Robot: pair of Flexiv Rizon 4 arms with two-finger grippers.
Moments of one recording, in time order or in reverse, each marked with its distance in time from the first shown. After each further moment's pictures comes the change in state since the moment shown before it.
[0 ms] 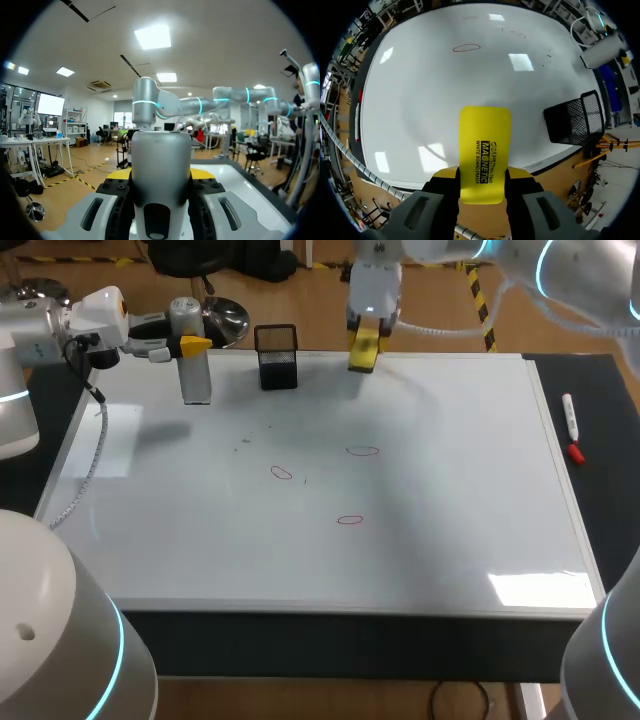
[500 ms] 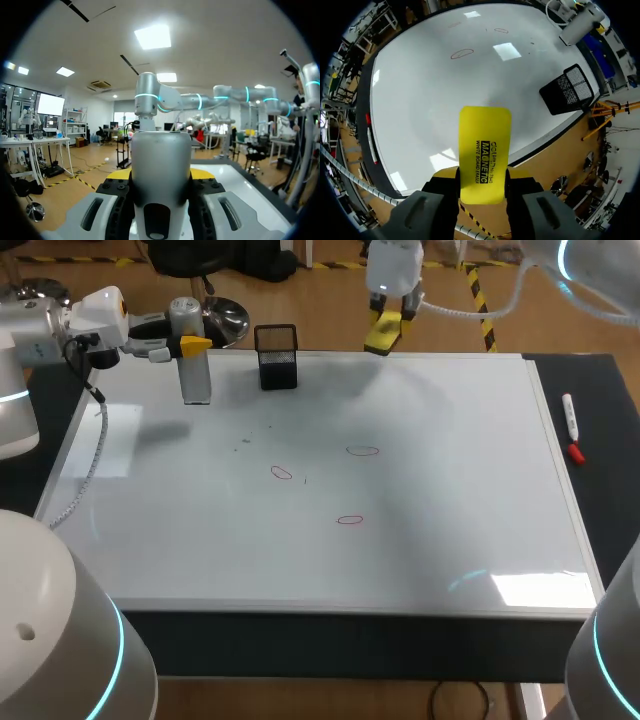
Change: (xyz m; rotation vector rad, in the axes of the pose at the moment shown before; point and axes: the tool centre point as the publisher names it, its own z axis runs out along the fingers) left arm 0.000 0.000 0.000 0.000 0.000 0.000; right arm 0.041 -0.010 -0.039 0.032 0.022 0.255
